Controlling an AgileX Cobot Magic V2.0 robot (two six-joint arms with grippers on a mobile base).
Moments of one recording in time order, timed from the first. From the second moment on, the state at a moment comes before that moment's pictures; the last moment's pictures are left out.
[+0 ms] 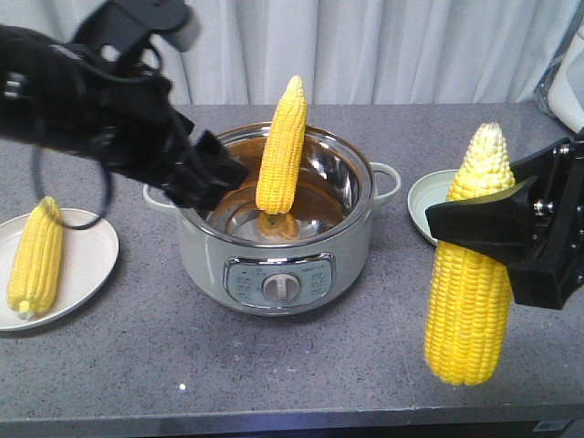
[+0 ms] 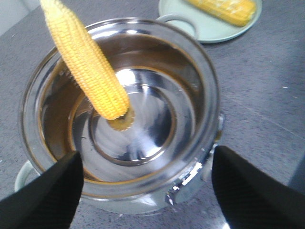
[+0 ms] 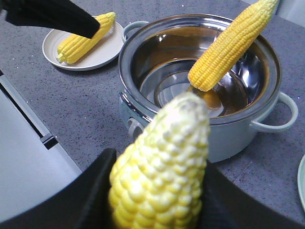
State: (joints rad) left arm -0.59 1.41 -1.49 -0.10 0.91 0.29; right arm 0.21 0.99 -1.10 0.68 0.98 -0.74
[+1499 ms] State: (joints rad) left arm -0.56 2.03 -1.93 0.13 0.85 -0.26; right arm 0.21 0.99 -1.10 0.68 0.98 -0.74
